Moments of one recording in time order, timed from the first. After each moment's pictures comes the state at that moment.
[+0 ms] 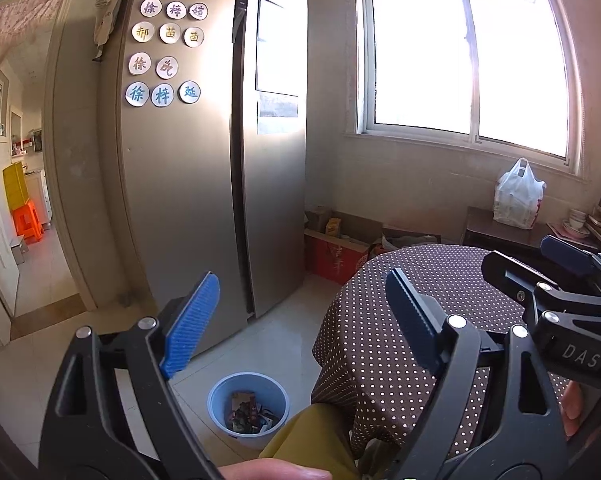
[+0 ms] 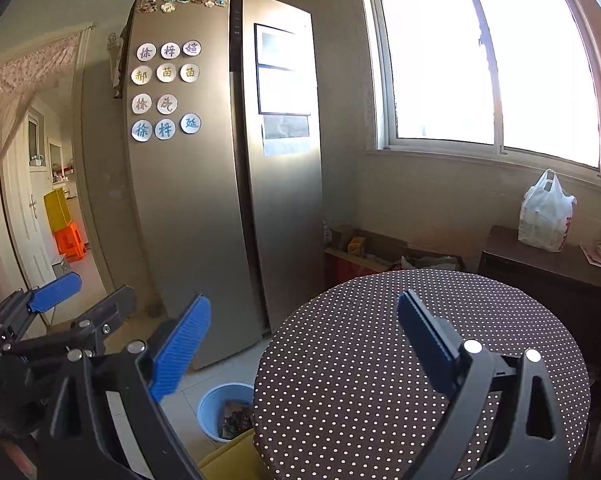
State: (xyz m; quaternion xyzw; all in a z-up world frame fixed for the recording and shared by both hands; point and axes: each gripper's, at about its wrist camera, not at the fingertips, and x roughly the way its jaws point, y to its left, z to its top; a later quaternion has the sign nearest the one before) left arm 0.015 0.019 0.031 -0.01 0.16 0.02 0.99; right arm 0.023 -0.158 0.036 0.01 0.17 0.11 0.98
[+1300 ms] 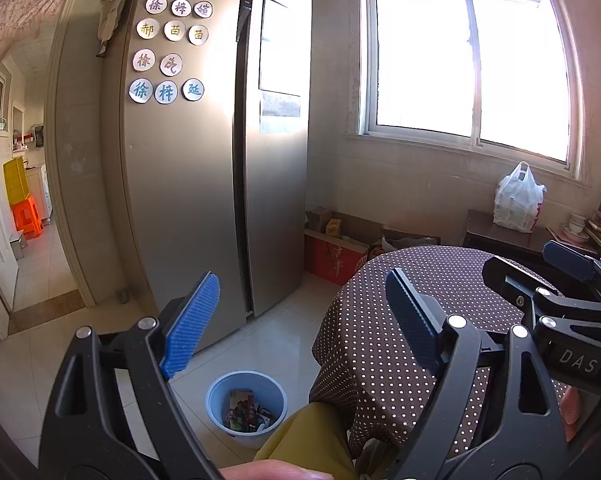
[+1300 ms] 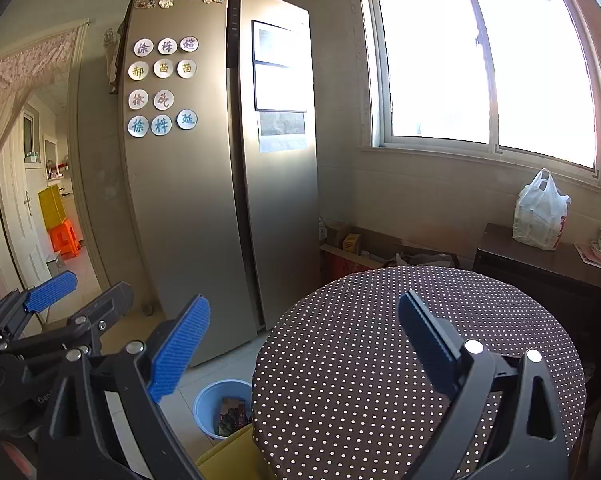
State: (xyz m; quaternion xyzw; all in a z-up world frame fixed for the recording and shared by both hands) left arm 0.012 0.026 0.030 -0.02 0.16 0.01 0.99; right arm 0.019 -0.156 0.035 0.00 0.18 0.10 0.98
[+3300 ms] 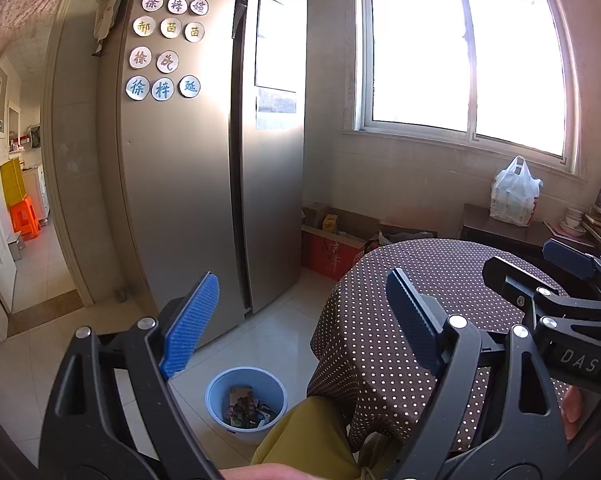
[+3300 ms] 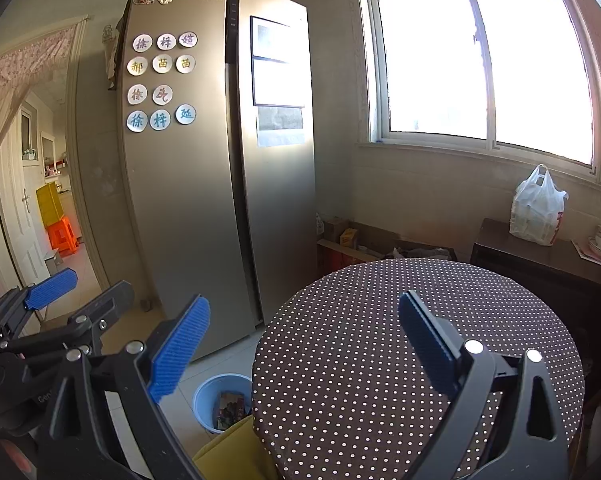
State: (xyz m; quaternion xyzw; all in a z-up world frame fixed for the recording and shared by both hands) left arm 0.008 0.031 0.023 -0.01 0.17 0.01 0.99; right arm 0.013 -0.154 0.029 0.00 0.18 0.10 0.98
